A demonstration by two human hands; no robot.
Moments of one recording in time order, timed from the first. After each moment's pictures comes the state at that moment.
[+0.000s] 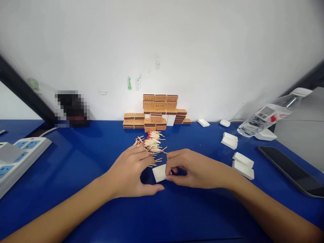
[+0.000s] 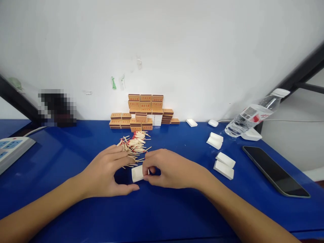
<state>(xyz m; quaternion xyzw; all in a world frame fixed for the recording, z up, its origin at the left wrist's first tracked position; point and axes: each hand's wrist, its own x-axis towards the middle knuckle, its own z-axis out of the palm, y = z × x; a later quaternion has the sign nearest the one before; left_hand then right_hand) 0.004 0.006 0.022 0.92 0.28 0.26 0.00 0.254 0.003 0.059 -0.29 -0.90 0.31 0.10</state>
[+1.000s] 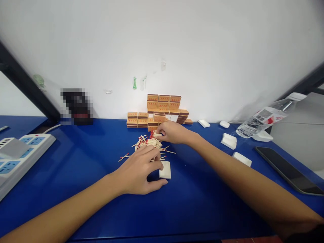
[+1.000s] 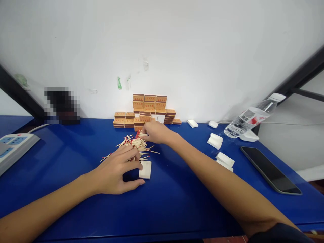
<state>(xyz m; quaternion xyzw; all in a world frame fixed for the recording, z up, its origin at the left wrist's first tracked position) 0.004 0.005 0.012 0.93 0.23 0.27 0.08 0.212 0.117 0.043 -0.43 -0.90 0.07 0.06</state>
